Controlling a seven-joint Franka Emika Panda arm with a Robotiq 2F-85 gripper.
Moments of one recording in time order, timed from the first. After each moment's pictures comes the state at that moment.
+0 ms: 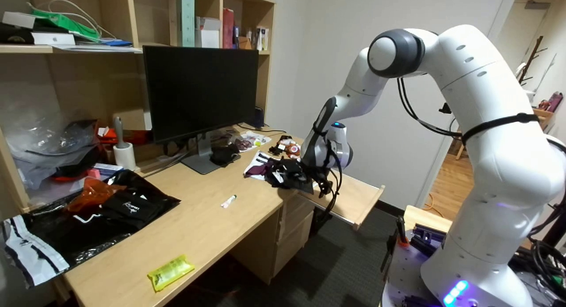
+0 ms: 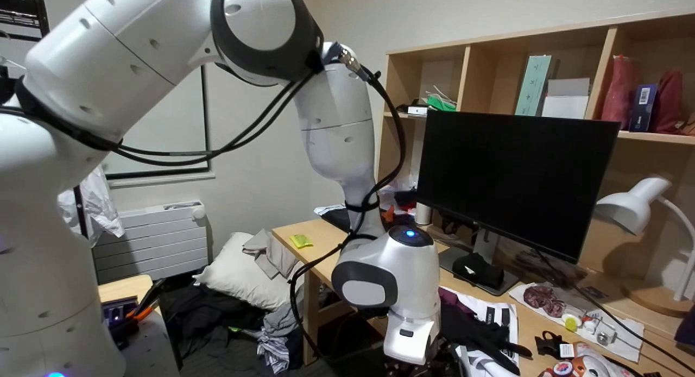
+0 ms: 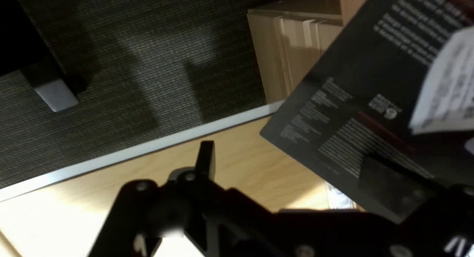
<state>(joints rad) -0.36 0.79 -0.07 -2.14 0.52 3.09 1.00</state>
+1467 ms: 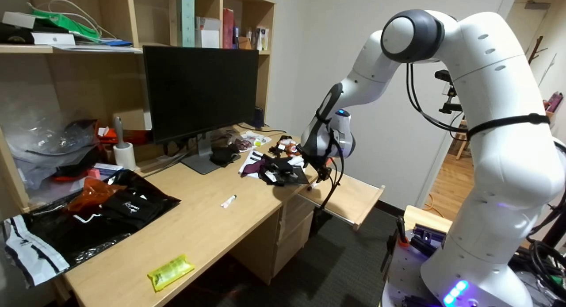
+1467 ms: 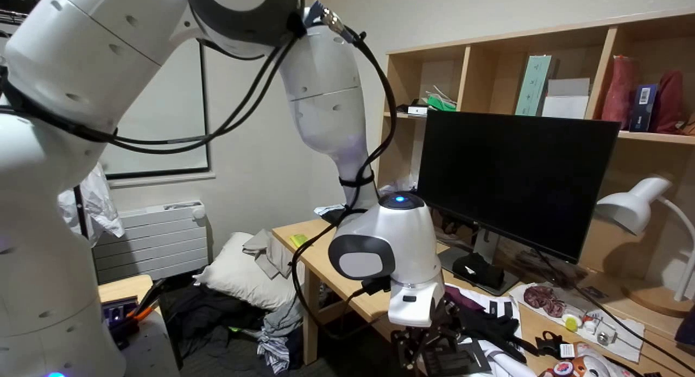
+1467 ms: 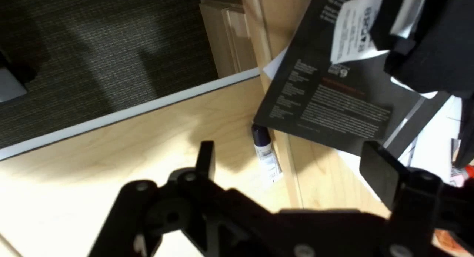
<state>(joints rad) -0.35 0.65 -0.06 -2.23 0.52 3.19 0.99</state>
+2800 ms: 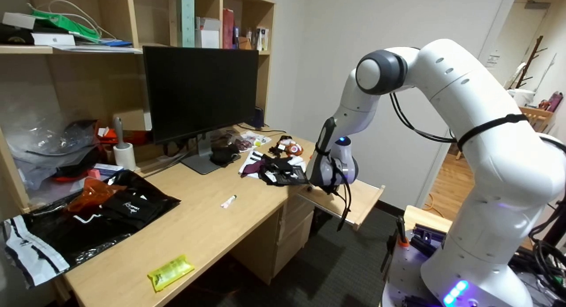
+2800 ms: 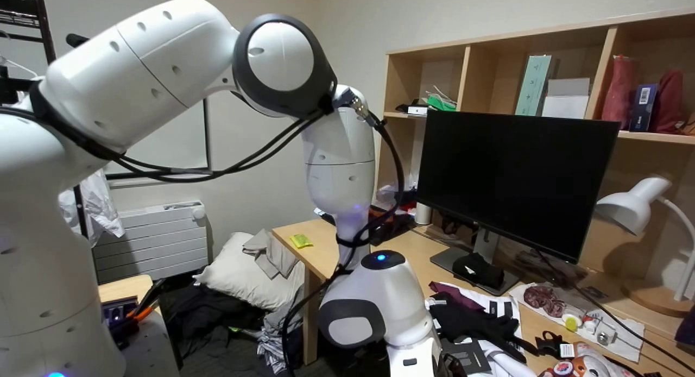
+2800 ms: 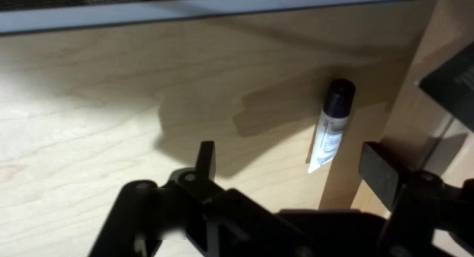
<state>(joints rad) -0.34 0.94 -0.13 -2.12 0.45 3.46 0.84</state>
